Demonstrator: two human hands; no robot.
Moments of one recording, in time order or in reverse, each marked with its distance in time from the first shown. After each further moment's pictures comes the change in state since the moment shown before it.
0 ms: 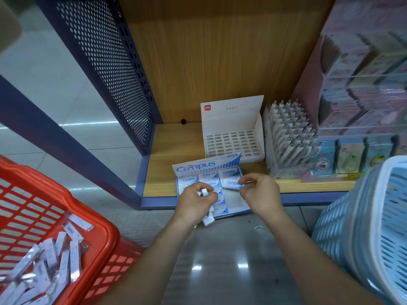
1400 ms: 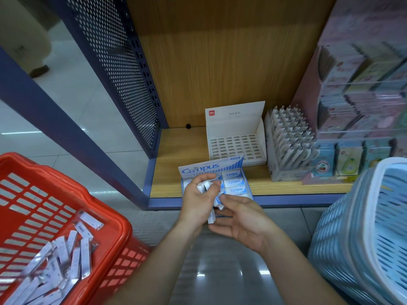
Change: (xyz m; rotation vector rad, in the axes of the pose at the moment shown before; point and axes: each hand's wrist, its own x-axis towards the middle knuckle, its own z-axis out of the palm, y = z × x) left_hand -0.020 0.017 0.000 -0.452 0.045 0.087; right_hand -0.065 -0.029 0.004 0.927 -0.621 0.437
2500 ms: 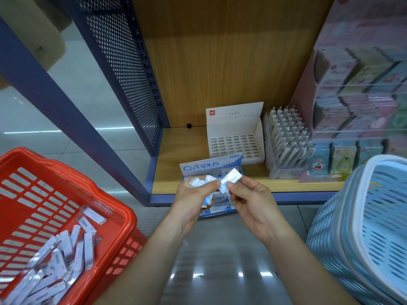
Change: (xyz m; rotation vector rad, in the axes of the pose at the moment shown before) left_hand -0.020 0.026 -0.015 -0.126 -0.135 -0.116; right_hand -0.007 -0.011 -0.002 0.110 0.082 -0.376
